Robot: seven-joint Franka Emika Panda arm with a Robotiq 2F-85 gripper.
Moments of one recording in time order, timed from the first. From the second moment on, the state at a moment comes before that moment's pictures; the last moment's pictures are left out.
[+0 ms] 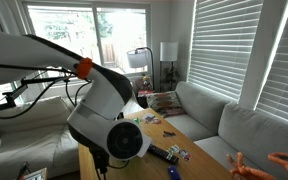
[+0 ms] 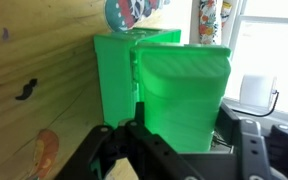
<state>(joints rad) -0.17 -0.12 -0.29 -2.38 0.98 1.86 -0.75</state>
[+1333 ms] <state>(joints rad) -0.18 -0.01 -0.28 -2.30 1.05 1.75 -0.81</state>
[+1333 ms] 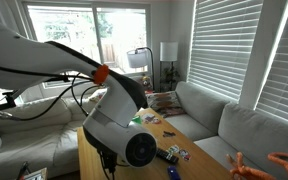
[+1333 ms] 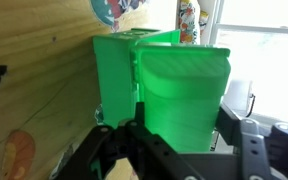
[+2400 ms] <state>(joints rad) -0.18 0.01 -0.26 -2.30 1.05 1.67 -0.88</state>
